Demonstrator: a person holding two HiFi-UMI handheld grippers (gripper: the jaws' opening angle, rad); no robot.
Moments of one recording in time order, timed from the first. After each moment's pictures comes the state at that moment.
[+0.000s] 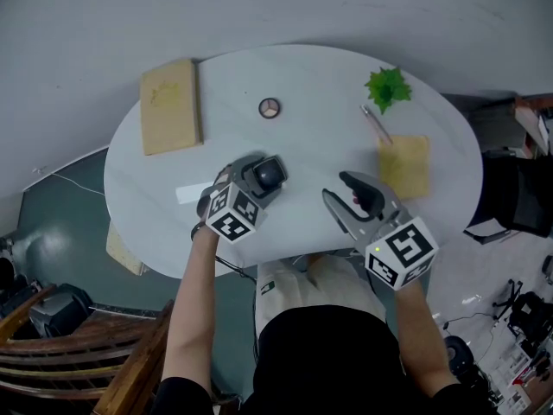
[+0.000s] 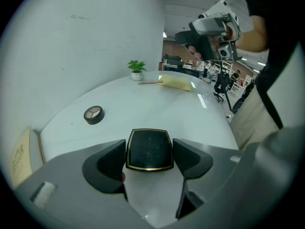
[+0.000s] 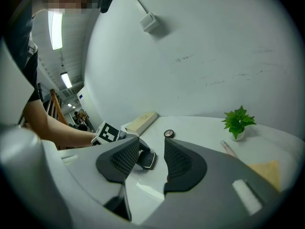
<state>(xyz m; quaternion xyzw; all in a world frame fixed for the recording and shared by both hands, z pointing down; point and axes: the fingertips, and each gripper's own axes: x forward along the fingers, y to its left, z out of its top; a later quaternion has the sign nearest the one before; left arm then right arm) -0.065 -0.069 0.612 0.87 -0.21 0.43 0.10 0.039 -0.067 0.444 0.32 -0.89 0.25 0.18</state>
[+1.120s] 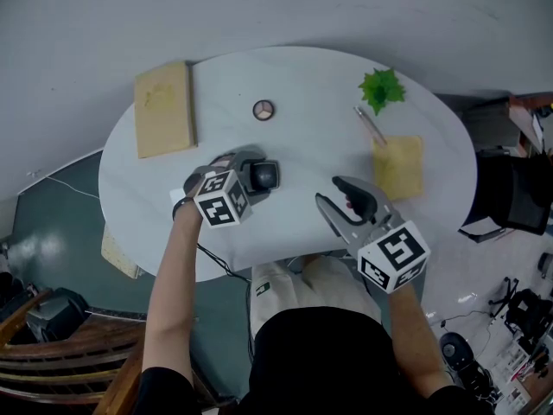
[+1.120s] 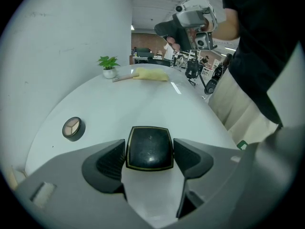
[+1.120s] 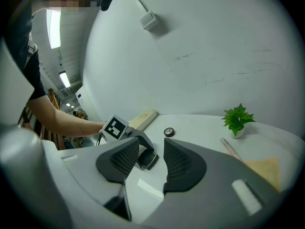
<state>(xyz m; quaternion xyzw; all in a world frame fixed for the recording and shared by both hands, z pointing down) -0.062 -0.063 0.619 0.88 -0.03 0.47 0.04 0.037 -0.063 0.449 0.33 -0.89 0.26 0.18</state>
